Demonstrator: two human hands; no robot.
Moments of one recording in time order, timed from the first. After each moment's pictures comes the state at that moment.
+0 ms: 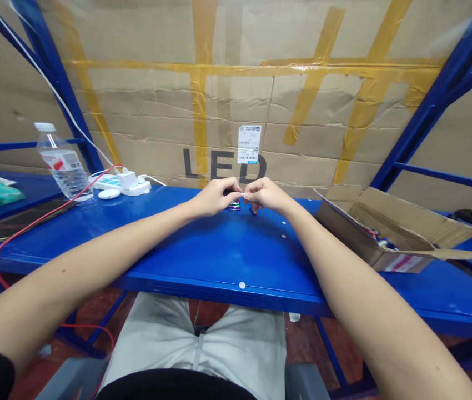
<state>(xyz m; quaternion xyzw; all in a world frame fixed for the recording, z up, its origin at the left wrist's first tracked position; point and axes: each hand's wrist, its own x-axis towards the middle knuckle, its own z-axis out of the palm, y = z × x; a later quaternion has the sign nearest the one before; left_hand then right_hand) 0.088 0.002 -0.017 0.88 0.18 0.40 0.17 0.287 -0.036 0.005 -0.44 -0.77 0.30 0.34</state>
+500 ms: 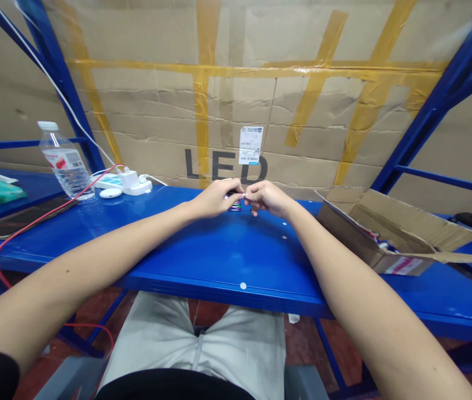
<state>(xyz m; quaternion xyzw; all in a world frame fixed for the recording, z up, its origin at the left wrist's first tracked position) 0.087 0.000 -0.012 0.91 0.16 0.37 0.05 0.284 -0.035 -0.002 -0.42 -0.68 0.47 0.38</state>
